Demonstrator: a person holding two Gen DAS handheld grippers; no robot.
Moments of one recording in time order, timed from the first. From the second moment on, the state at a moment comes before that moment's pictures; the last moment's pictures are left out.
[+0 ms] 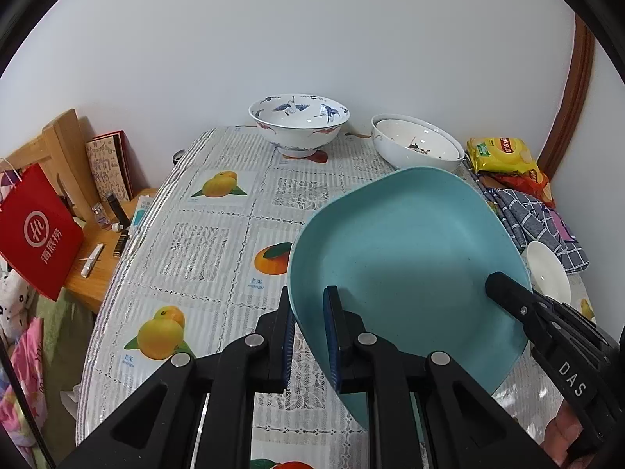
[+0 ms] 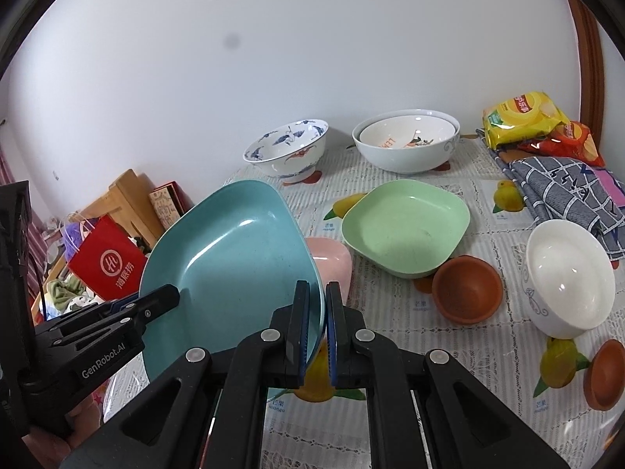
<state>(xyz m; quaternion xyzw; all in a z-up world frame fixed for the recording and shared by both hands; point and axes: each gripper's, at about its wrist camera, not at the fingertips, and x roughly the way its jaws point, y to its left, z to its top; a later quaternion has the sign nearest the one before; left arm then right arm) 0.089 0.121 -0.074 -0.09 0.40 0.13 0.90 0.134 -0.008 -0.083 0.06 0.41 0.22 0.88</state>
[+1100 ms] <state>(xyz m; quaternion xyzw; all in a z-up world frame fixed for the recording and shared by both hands) 0.156 0.154 -0.122 -0.09 0.43 0.13 0.89 0.181 0.021 -0.135 0.06 0.43 0.20 0.88</state>
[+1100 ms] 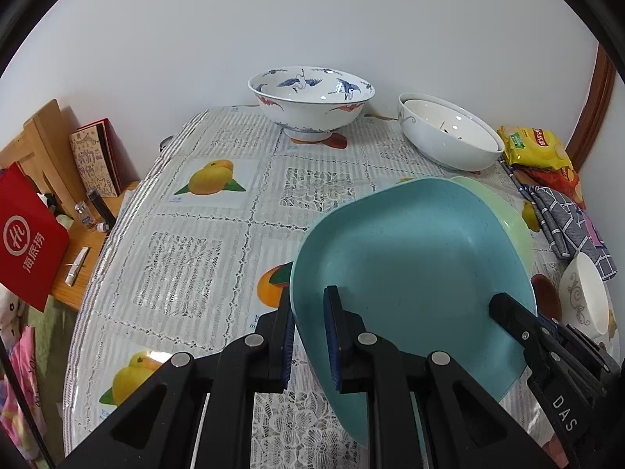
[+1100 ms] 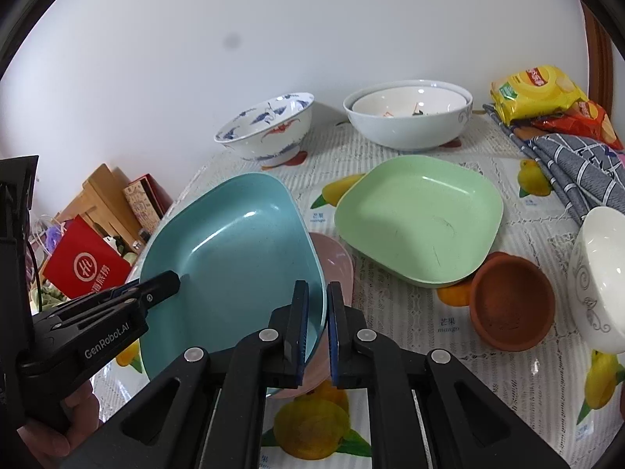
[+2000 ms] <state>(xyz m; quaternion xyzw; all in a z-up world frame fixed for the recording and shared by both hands) 0.179 0.156 -0.146 -0.08 0.45 0.11 0.88 0.179 0.026 -0.144 0.02 0.45 0.21 0.87</state>
